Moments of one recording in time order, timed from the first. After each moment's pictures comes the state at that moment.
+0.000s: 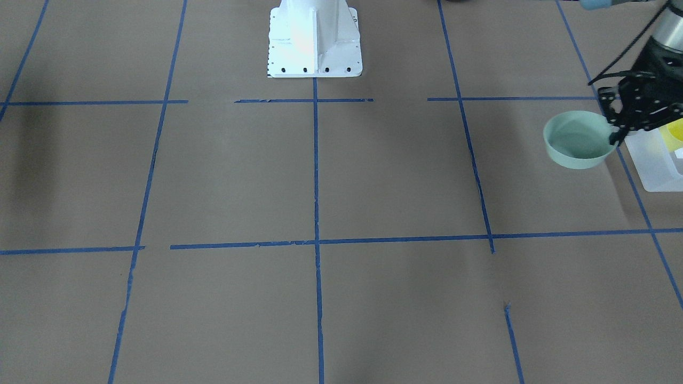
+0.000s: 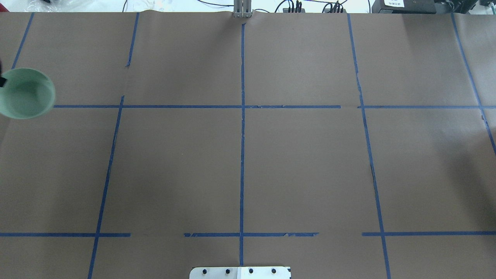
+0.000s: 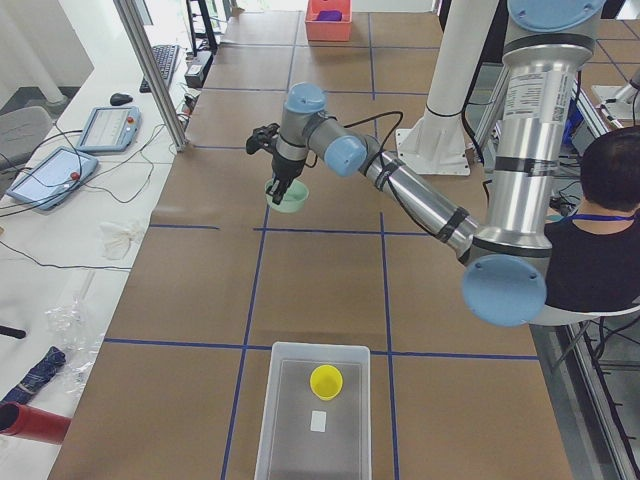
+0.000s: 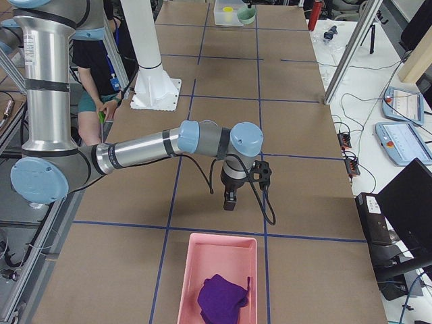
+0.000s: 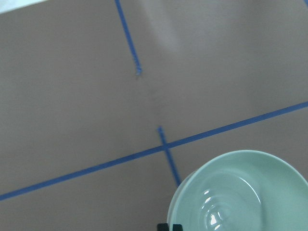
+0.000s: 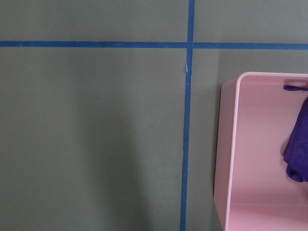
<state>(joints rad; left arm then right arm) -1.27 -1.60 -2.06 -1.63 -2.10 -0.08 1.57 -1.61 1.91 -2.02 2.33 -0.11</state>
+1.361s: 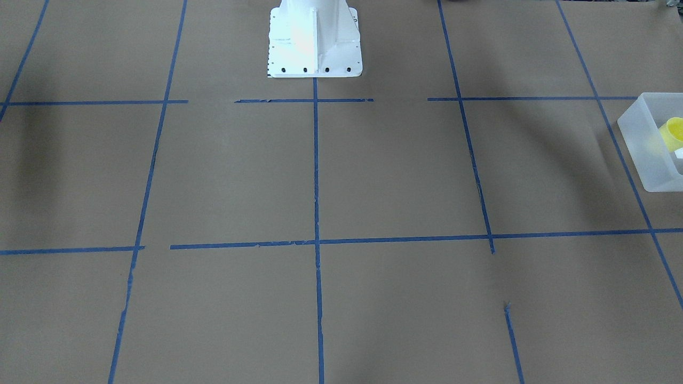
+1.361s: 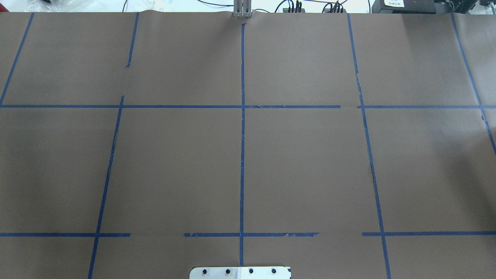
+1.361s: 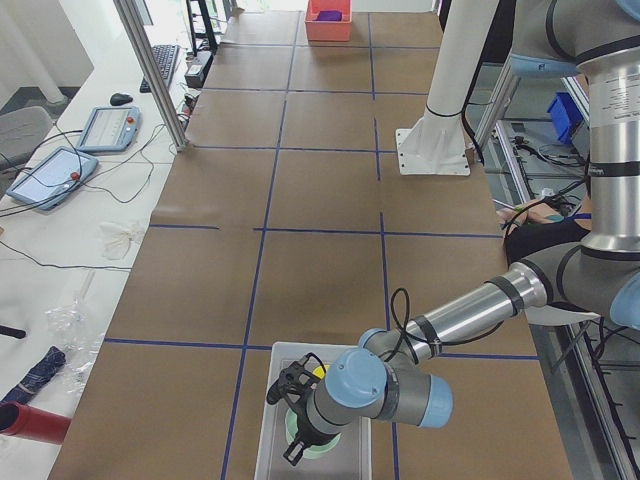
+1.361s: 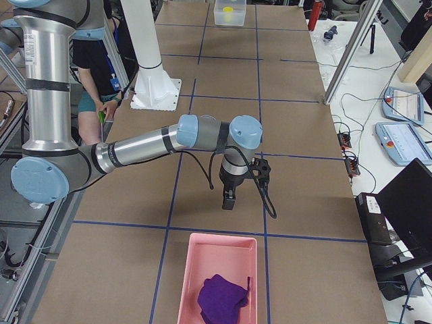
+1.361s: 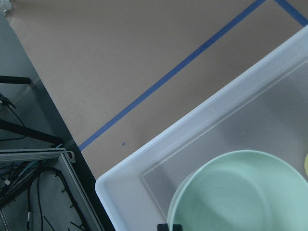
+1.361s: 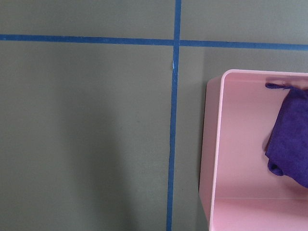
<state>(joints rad) -1.78 -1.38 -1.30 -2.30 -2.19 0.58 1.57 -1.61 1.93 -2.04 2.29 -0.11</state>
